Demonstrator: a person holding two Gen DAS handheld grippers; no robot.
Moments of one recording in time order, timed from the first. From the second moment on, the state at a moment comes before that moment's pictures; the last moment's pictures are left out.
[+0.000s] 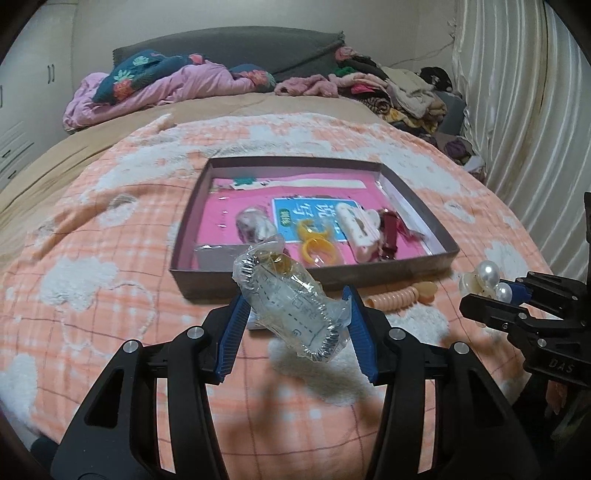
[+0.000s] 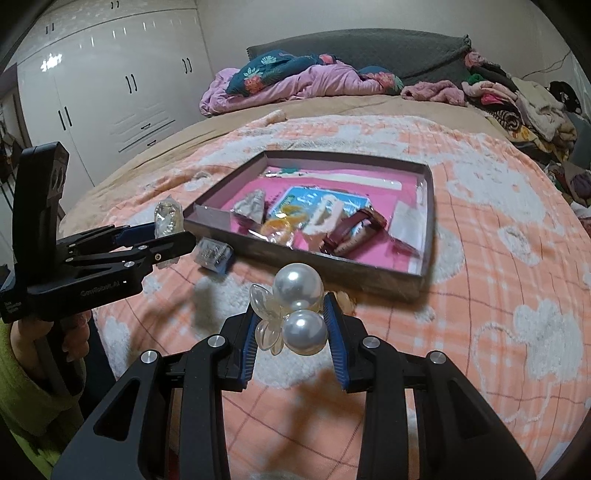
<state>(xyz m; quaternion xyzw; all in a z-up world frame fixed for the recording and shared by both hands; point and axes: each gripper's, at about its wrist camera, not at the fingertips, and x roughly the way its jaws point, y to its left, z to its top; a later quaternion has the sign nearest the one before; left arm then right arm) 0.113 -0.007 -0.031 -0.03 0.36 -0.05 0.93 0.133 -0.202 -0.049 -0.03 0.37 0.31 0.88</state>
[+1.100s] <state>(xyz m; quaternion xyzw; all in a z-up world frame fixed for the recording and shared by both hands) 0.157 -0.008 -0.005 -0.03 0.34 -0.05 0.94 0.182 -0.194 -0.002 -0.02 0.32 0.29 0.90</state>
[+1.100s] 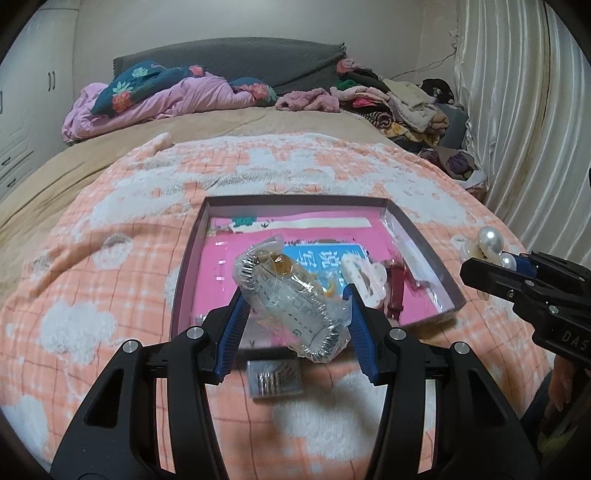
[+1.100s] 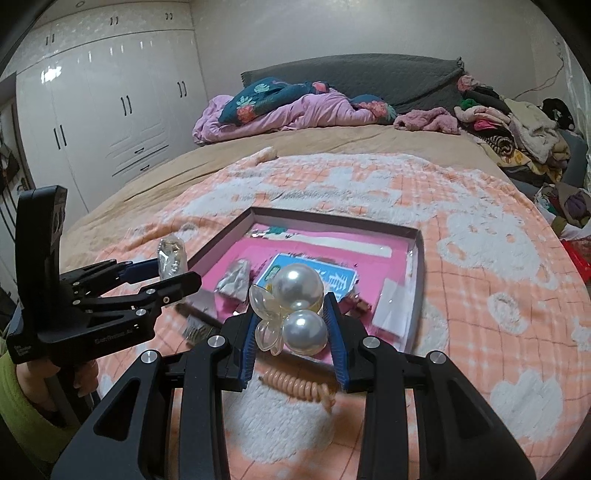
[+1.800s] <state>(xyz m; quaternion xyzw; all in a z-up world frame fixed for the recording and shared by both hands) 0.200 -0.028 0.002 -0.01 0.34 -0.07 0.94 0.226 -0.221 0.015 0.03 0.30 0.25 0.92</state>
